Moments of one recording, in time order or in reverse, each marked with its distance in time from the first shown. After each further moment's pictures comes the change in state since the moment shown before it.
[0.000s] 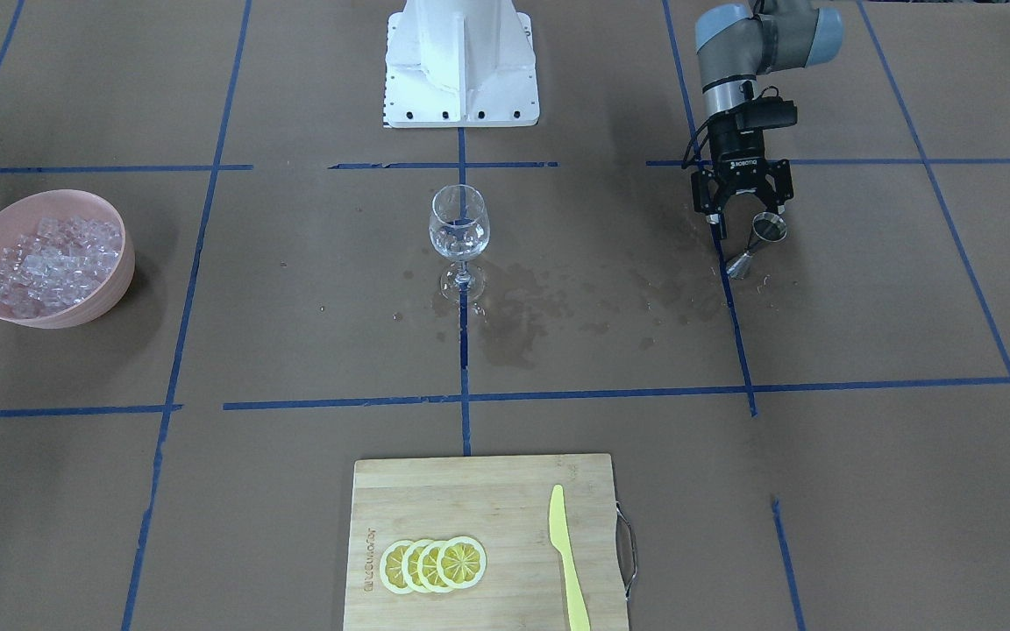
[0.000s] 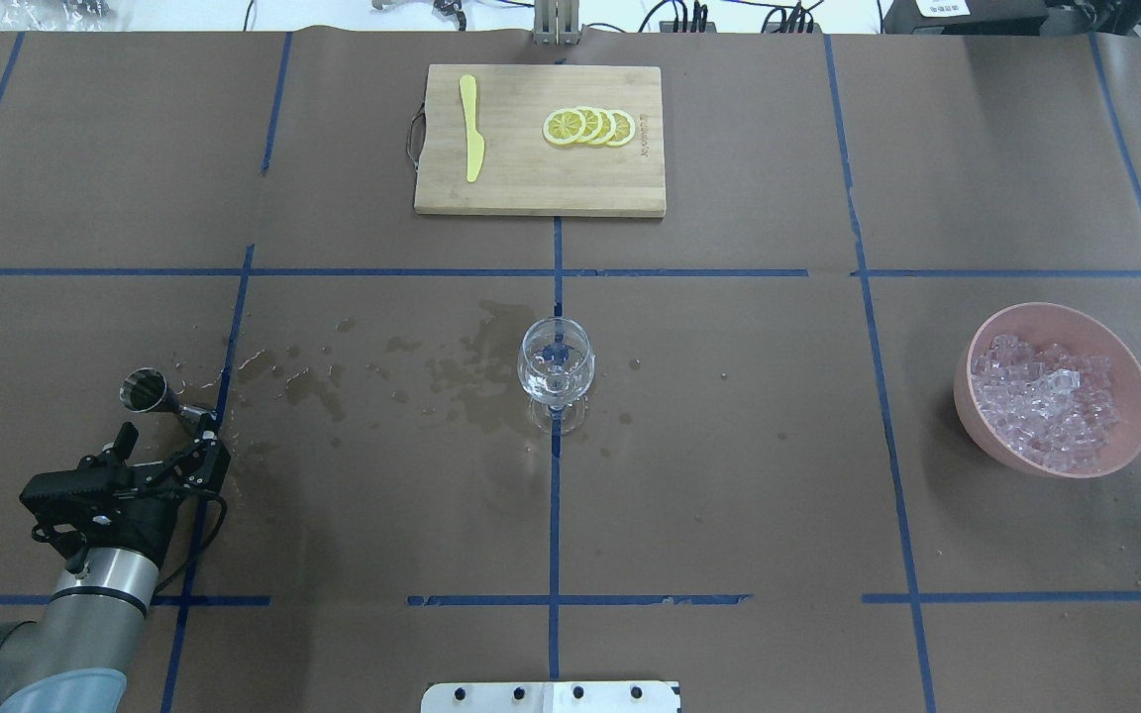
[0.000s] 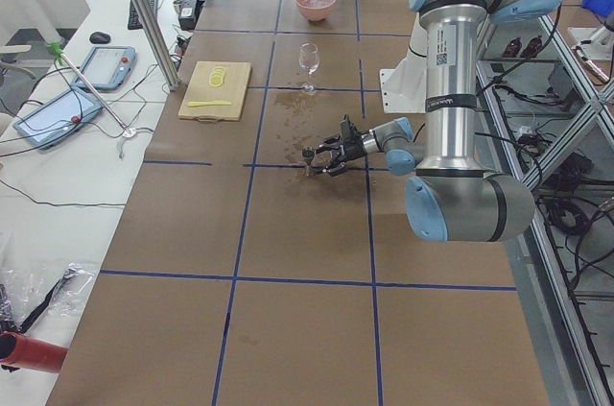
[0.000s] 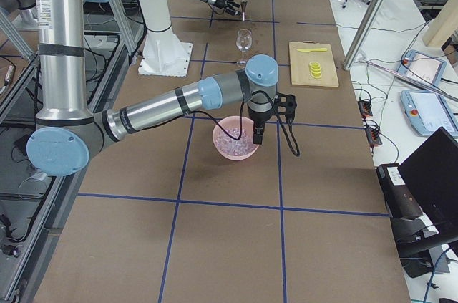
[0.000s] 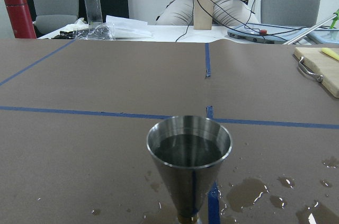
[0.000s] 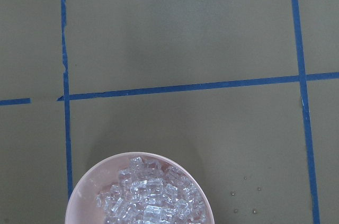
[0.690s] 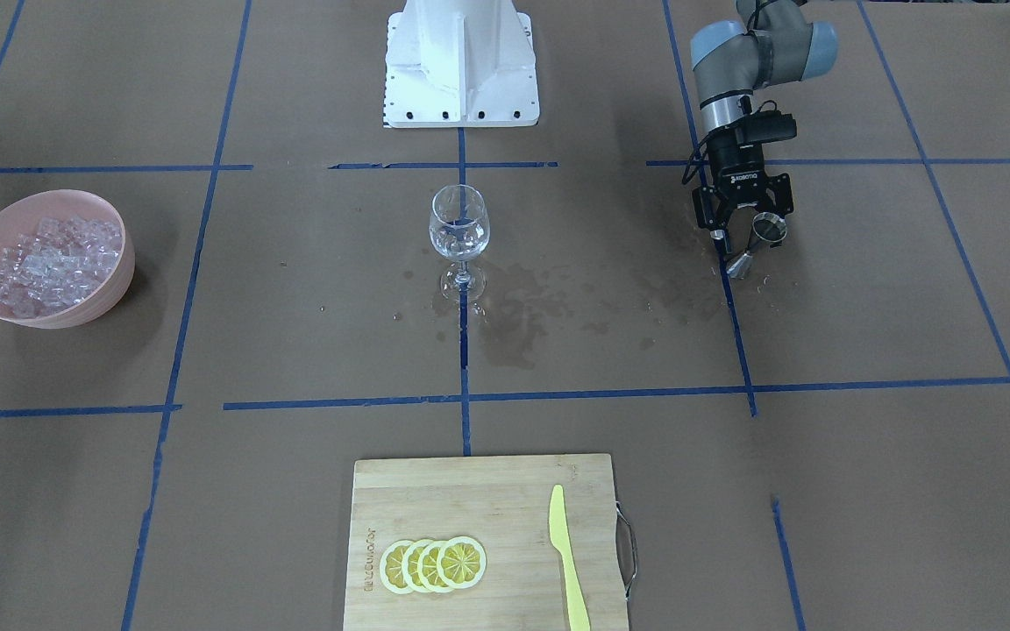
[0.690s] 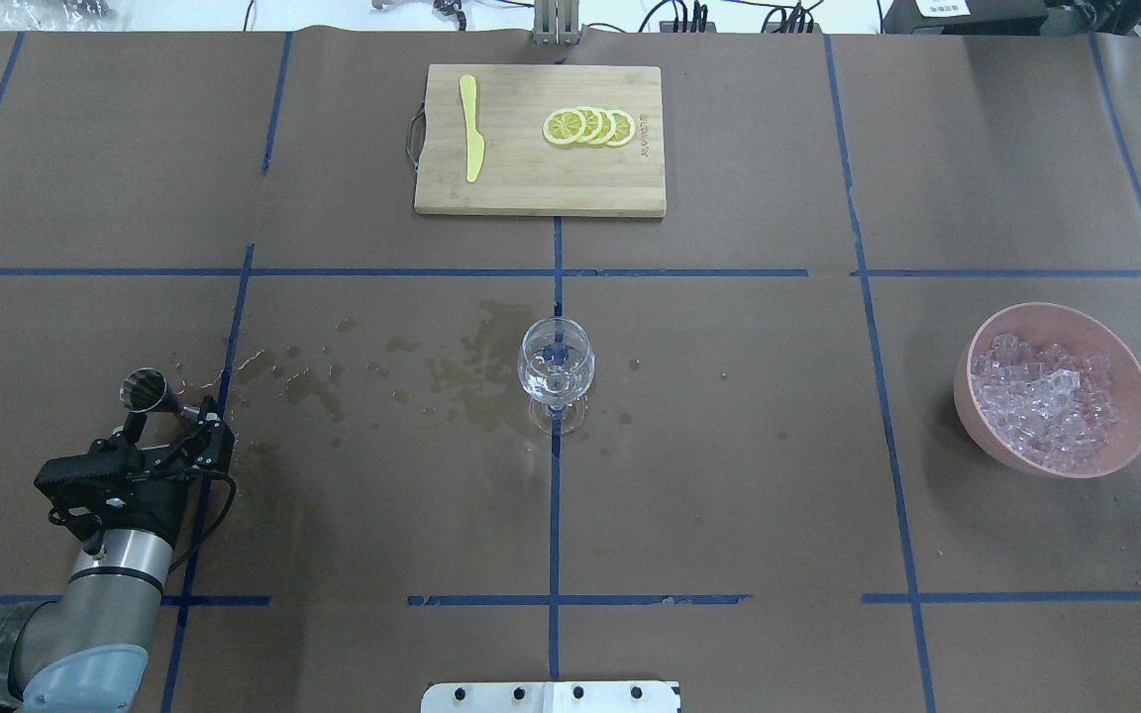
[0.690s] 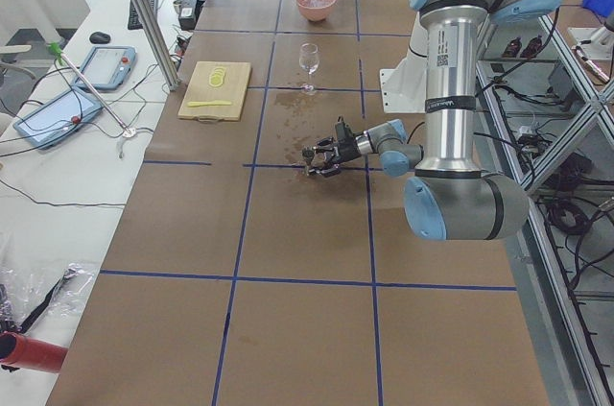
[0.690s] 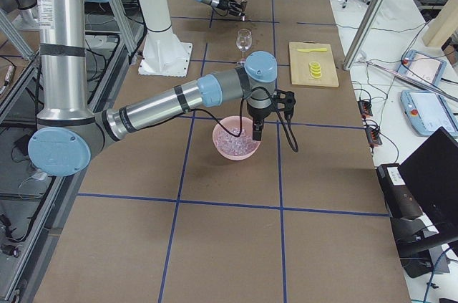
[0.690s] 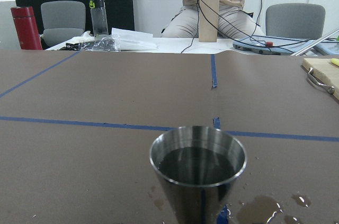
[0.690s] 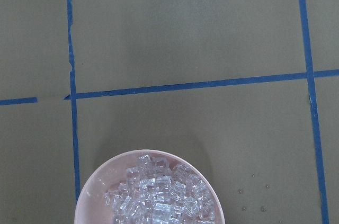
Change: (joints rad) left arm -0.038 -0.053 0.058 -0.002 0.005 -0.002; right arm -0.016 0.000 0.016 0.001 -0.002 0.029
